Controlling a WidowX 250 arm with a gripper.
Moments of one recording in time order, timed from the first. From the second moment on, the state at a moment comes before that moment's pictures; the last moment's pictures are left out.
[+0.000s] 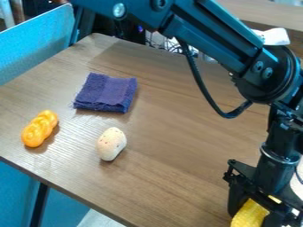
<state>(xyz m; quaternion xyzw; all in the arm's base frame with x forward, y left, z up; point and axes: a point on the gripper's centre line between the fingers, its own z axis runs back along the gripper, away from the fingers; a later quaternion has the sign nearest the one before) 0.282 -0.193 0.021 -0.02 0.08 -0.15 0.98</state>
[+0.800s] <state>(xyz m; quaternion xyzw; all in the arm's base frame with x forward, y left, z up) 0.287 -0.157 0.070 -0.04 0.04 -0.09 0.99</state>
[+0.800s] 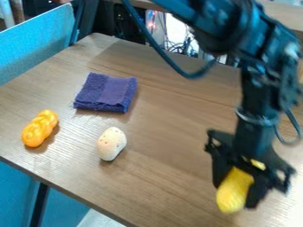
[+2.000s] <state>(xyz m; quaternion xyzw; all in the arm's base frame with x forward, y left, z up) 0.286 -0.044 0.021 0.01 0.16 0.08 0.98</state>
